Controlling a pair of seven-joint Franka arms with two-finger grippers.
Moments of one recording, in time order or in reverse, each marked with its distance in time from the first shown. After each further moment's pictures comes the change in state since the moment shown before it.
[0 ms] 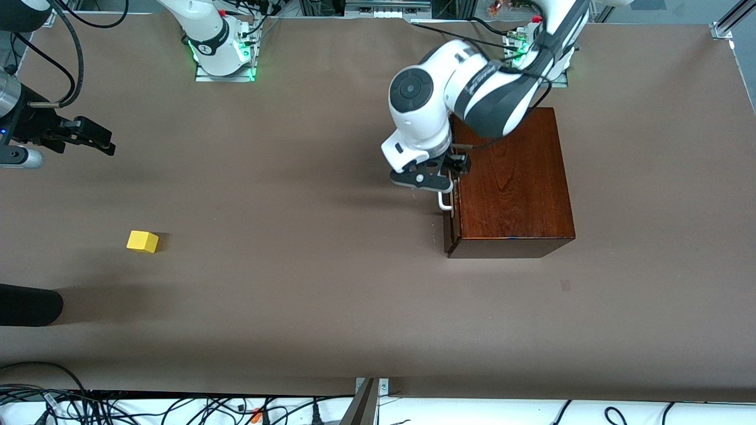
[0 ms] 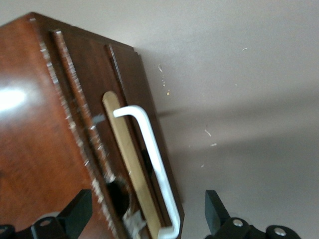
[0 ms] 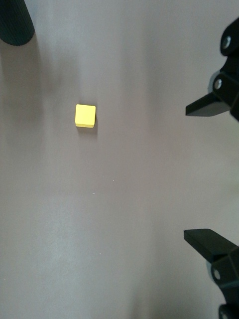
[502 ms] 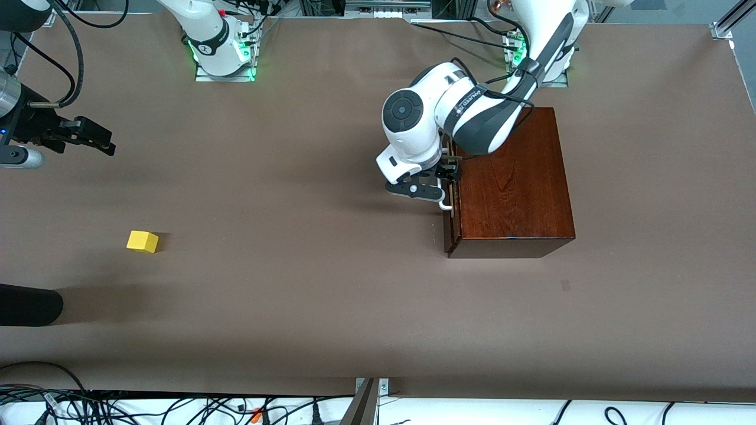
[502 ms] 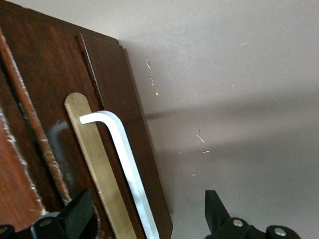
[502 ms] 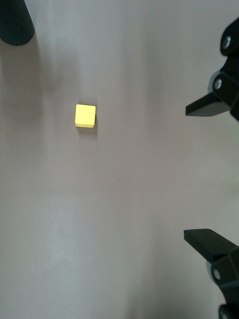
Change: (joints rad) left arm -0.018 0.056 0.000 0.000 0.000 0.034 -0.047; right arm 0.000 0.000 0.000 0.000 0.000 0.000 0.000
